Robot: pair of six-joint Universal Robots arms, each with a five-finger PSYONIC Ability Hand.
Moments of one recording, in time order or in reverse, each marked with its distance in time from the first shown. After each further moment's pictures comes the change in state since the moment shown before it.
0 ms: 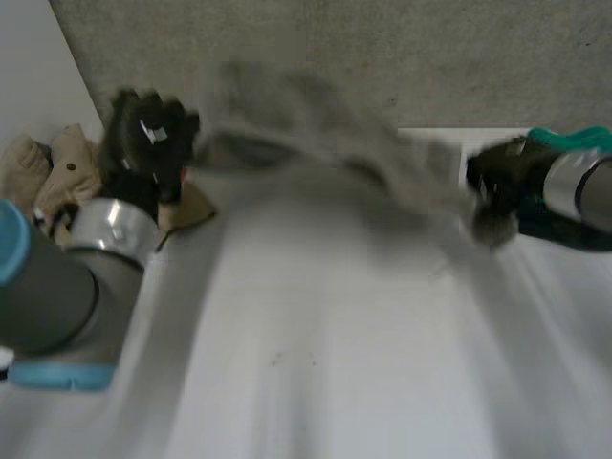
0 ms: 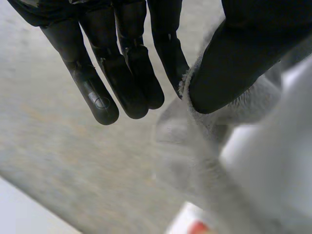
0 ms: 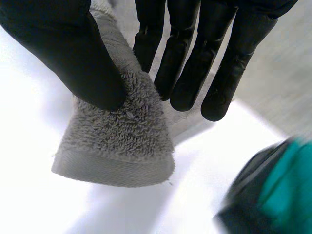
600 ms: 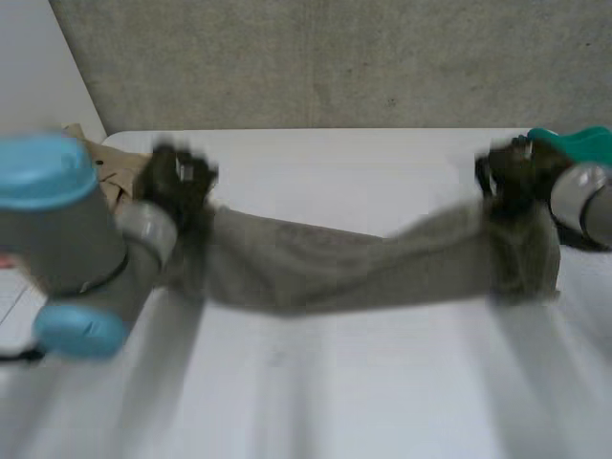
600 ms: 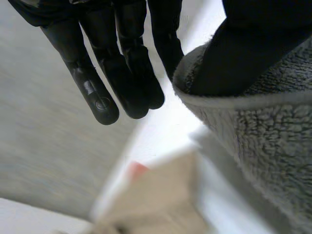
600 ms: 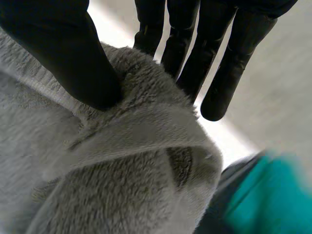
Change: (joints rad) left arm 0.024 -0.243 0.324 -0.356 0.009 0.100; right arm -0.043 -0.078 0.171 -0.298 -0.045 -0.035; left_hand 0.000 0.000 0.000 0.000 0.000; right_hand -0.023 0.000 0.000 0.000 -0.012
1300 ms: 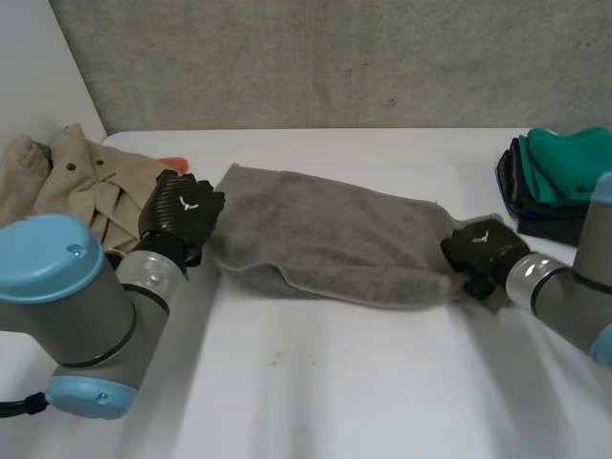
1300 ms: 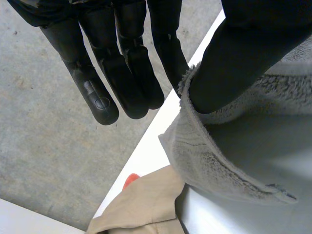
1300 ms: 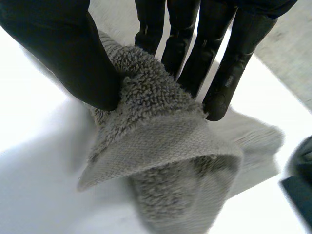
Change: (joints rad) left arm -0.021 0.065 -0.309 0.269 0.005 -0.063; right arm 0.056 0.022 0.388 -0.226 0.031 -0.134; left_hand 0.000 0.000 0.000 0.000 0.000; right_hand -0.002 0.000 0.000 -0.002 0.000
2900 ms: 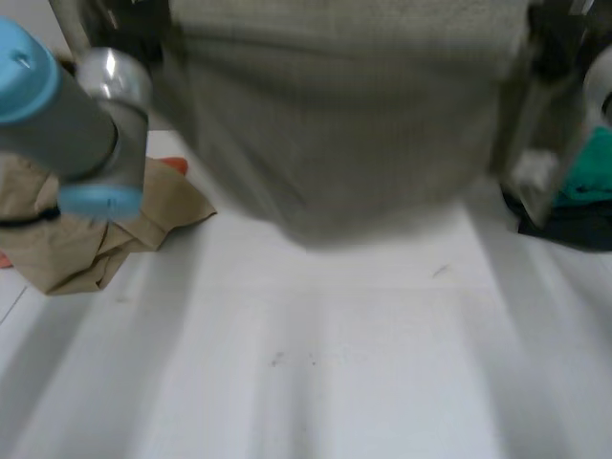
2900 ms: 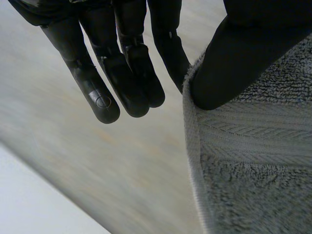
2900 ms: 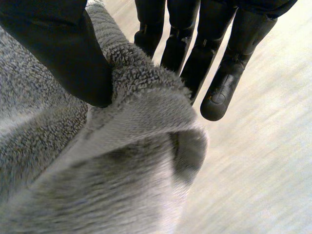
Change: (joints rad) left arm 0.063 -0.181 0.744 -0.002 -0.038 0.059; right arm -0.048 0.064 -0.800 0.066 0.081 0.170; left_hand 0.000 -0.001 0.000 0.000 0.000; right_hand -0.003 -0.003 -0.009 0.001 -0.013
